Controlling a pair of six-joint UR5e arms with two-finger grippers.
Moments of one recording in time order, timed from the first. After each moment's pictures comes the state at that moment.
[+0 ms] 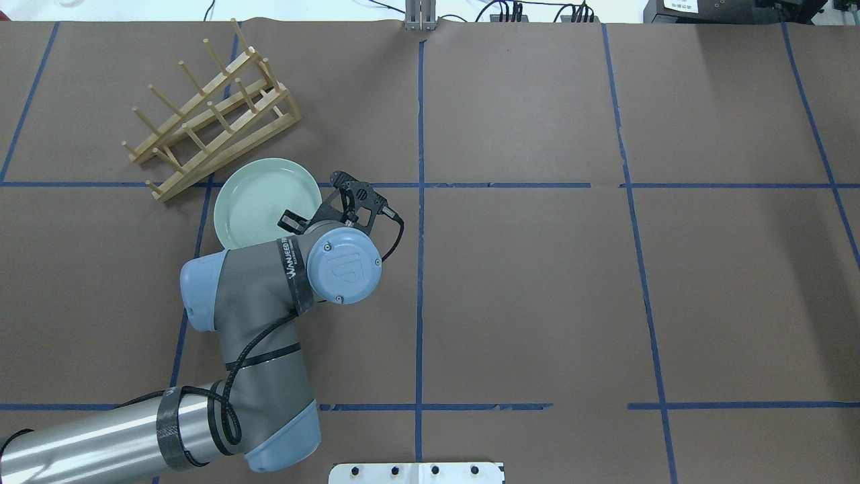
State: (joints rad) left arm -0.39 -2.24 -1.68 -1.35 -1.26 -0.79; right arm 1.55 -1.66 1.68 -1.60 2.19 0.06
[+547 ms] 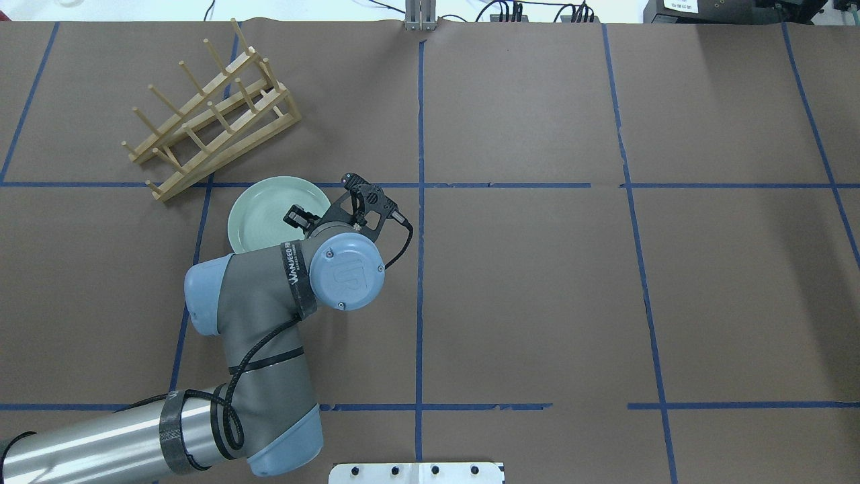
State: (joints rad) left arm -0.39 -2.24 -1.72 -1.39 -1.25 -0.73; right arm 1.55 -1.66 1.68 -1.60 2.19 0.06
